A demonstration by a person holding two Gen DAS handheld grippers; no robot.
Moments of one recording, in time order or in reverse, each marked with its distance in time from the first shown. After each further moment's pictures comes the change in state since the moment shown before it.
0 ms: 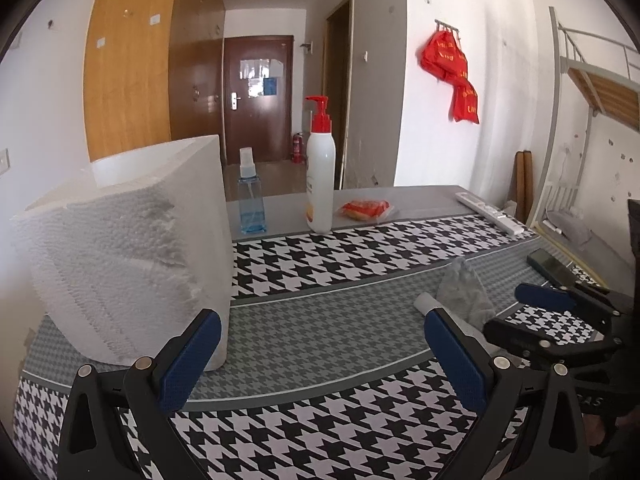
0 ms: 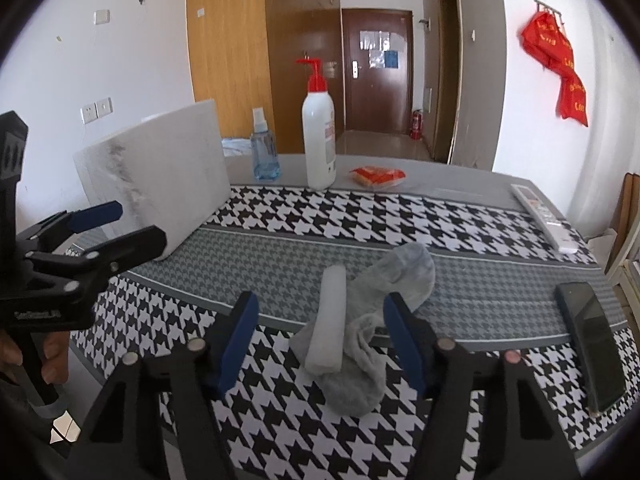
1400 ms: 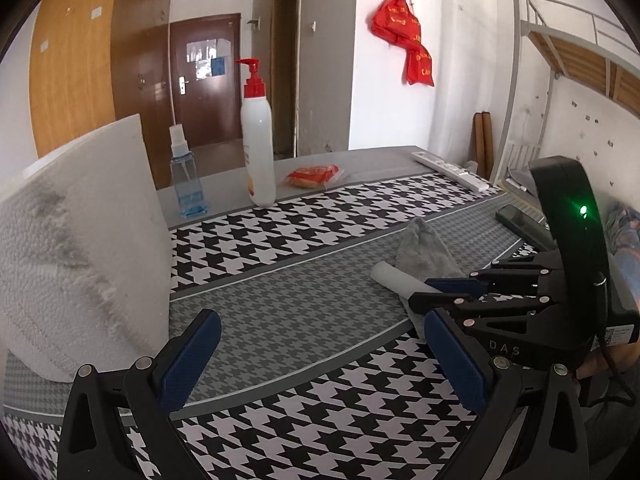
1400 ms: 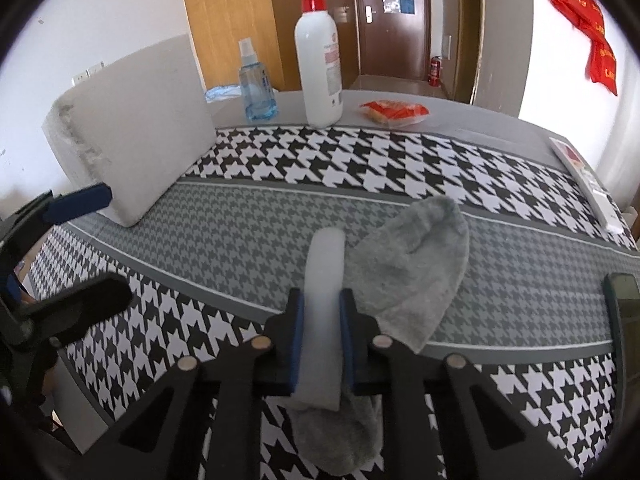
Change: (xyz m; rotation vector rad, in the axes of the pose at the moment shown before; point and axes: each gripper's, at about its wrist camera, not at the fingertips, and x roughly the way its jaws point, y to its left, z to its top) left arm 0.024 -0.023 -0.003 0.111 0.105 -0.150; right arm 0.056 -0.016 0.003 0.012 0.187 0.072
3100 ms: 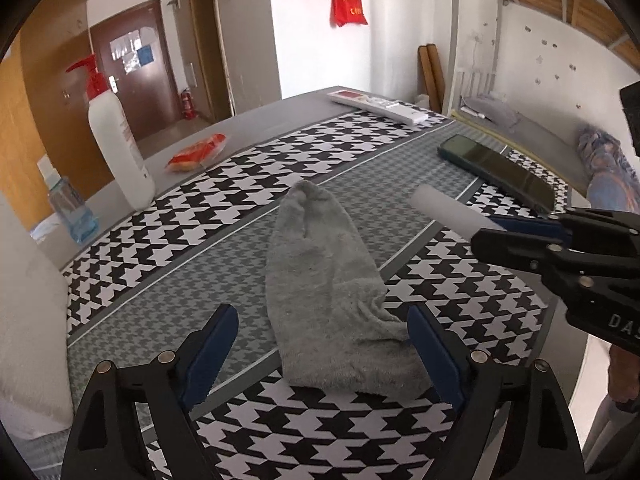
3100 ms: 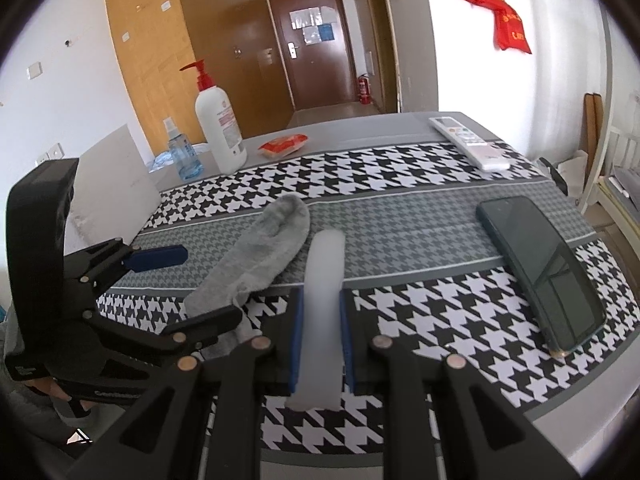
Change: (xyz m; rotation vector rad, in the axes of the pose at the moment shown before) left arm 0.077 -0.095 0.016 0.205 0.188 -0.106; right arm -0.083 -0.066 -0.053 0.247 -0.138 -0.125
